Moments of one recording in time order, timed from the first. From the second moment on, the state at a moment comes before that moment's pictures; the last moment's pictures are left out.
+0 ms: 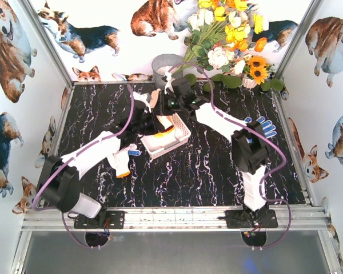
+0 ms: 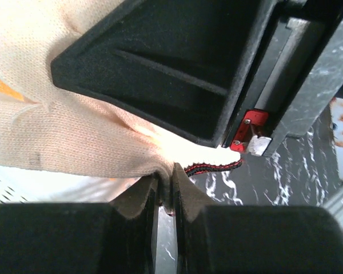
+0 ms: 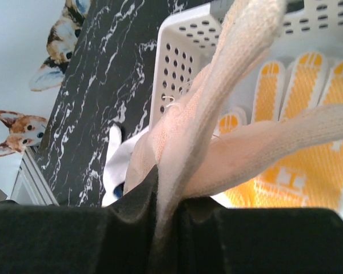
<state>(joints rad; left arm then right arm) -0.53 1.44 1.01 -0.12 0.14 -0.64 0.59 1.98 1.65 -0.20 -0.39 0.50</state>
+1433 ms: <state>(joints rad) -0.42 1.79 1.10 -0.08 0.37 -0.57 0.53 2.29 1.77 -0.22 -0.39 0.51</state>
